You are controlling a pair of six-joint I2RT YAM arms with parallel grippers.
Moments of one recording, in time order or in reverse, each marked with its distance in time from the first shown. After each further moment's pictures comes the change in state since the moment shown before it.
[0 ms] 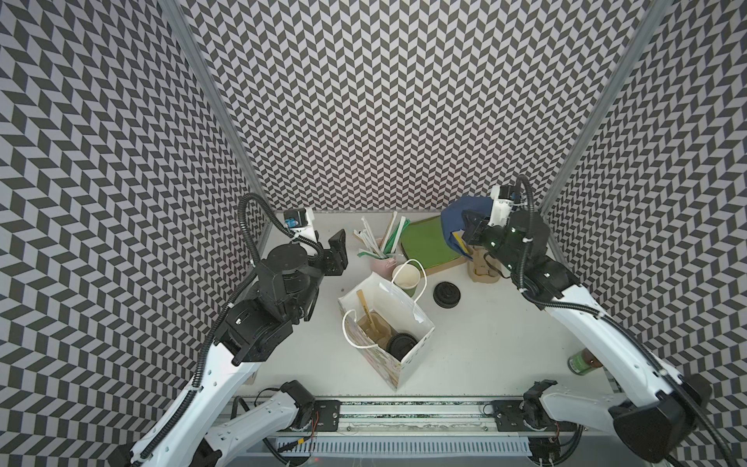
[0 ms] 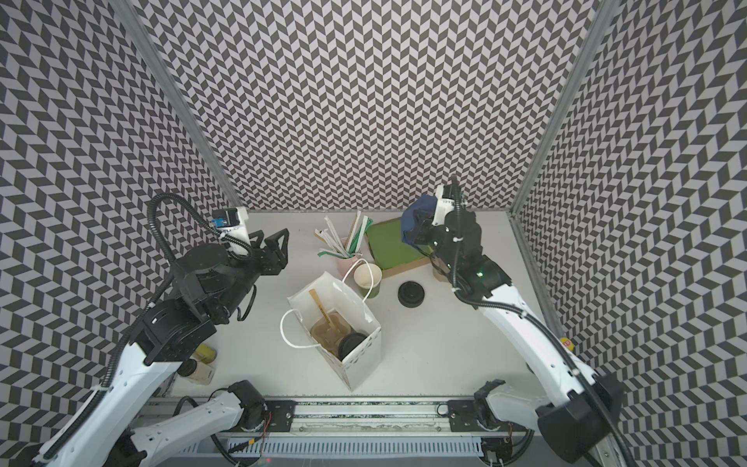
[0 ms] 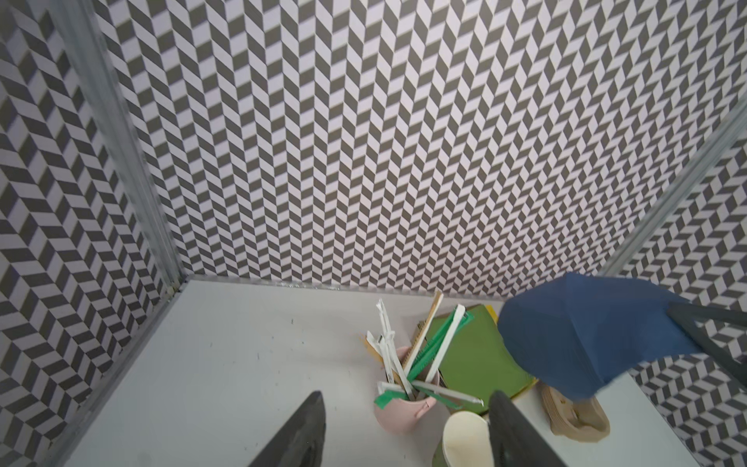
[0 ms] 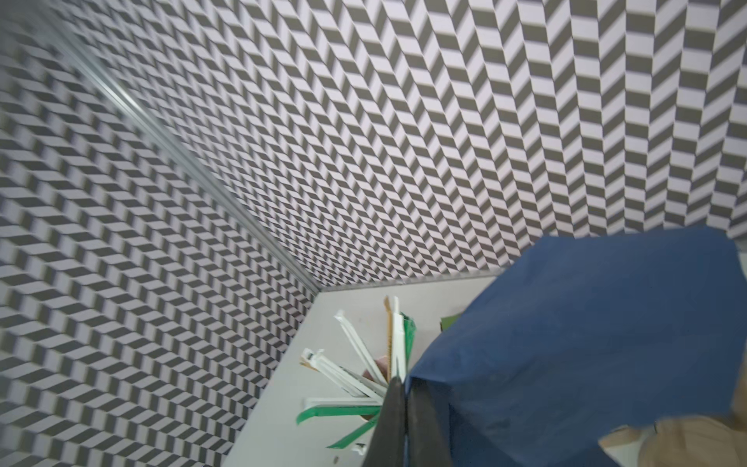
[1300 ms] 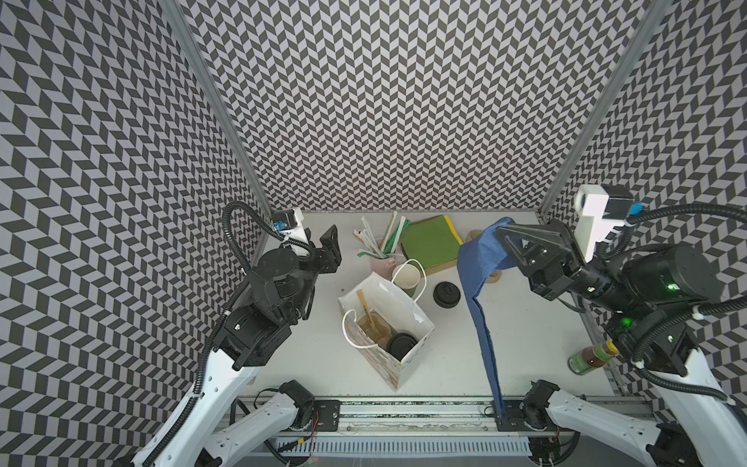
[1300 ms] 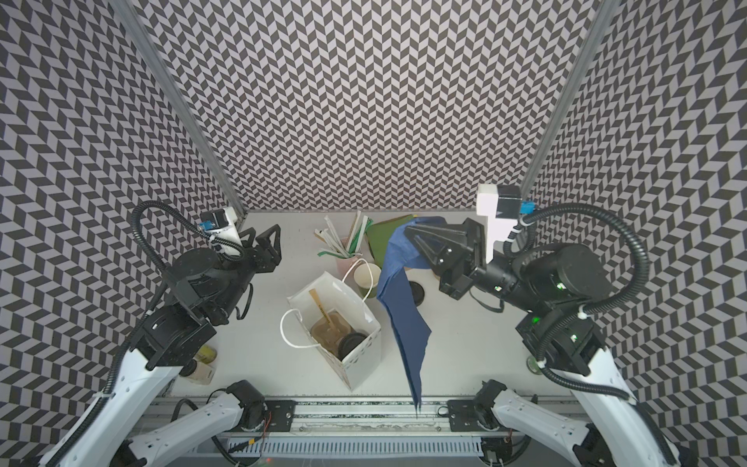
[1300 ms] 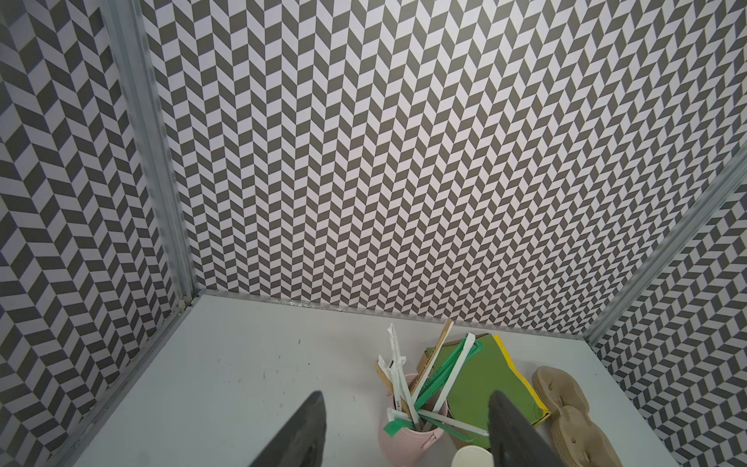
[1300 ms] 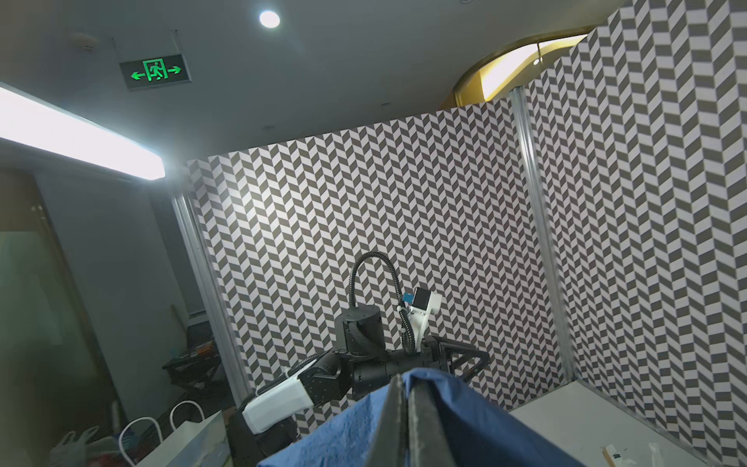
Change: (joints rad) left arm 0.032 -0.045 -0.069 0.091 -0.007 0.004; right arm 0.225 -0.255 0.235 0.012 -0.568 -0.023
